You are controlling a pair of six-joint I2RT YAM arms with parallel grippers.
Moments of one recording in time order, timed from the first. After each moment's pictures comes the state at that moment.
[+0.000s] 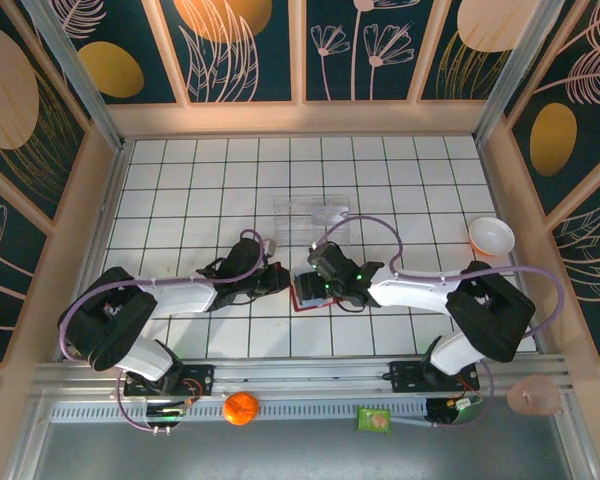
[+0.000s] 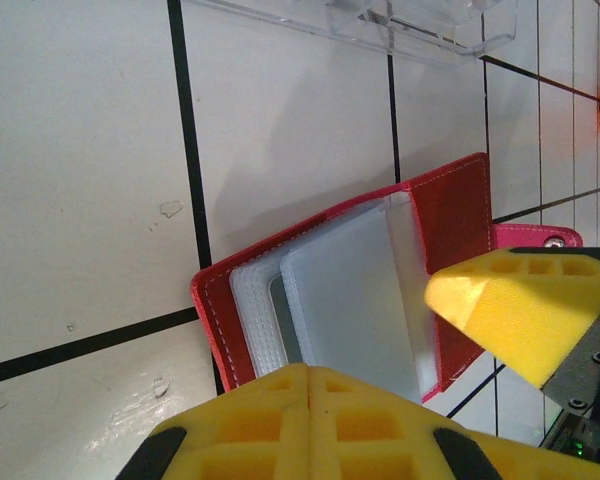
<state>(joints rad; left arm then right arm) -0.73 1.50 0.53 0.22 0.31 -0.92 0.96 1.51 0.71 -0.16 0.06 0.62</state>
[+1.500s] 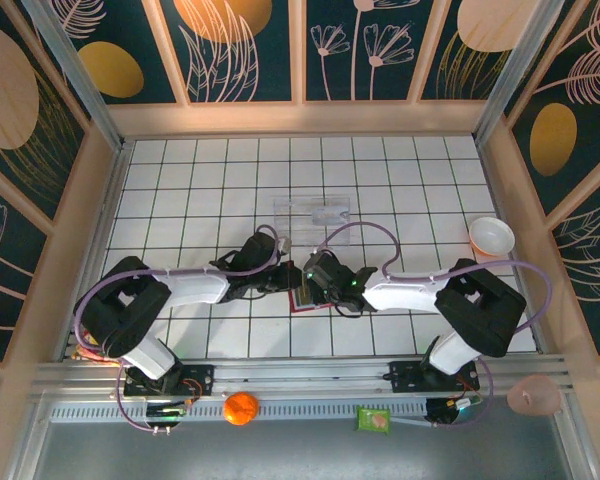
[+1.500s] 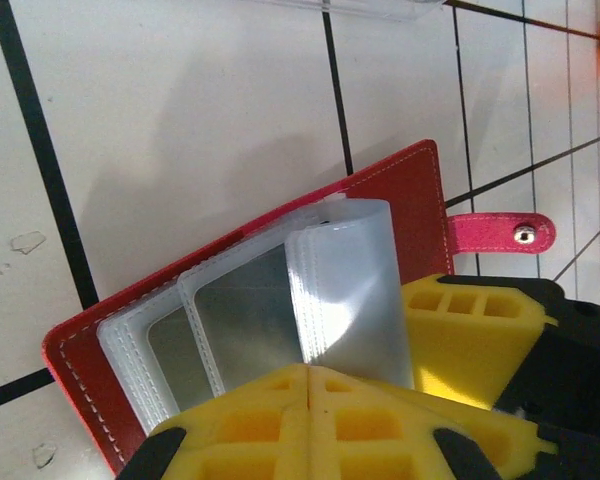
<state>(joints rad) -0.77 1.60 0.65 0.17 0.36 -0.85 0.99 1.55 0.69 -0.14 0.13 0.71</state>
